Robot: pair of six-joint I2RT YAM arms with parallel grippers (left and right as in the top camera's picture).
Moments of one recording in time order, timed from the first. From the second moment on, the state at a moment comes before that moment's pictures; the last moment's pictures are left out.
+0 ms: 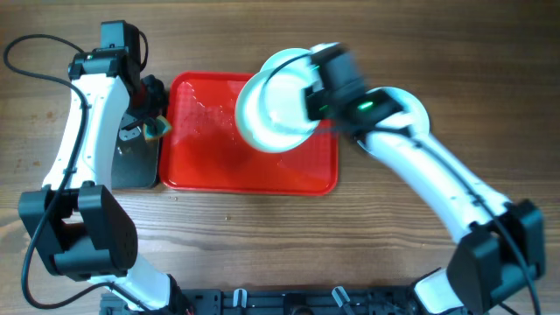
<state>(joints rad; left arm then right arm) 0.06 1.81 1.54 -1.10 -0.11 -0.46 0.46 1.67 1.34 -0.57 0.08 0.27</state>
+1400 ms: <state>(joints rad) 0.06 1.81 1.54 -1.08 -0.10 -0.46 0.31 1.76 1.33 -0.52 -0.14 0.52</state>
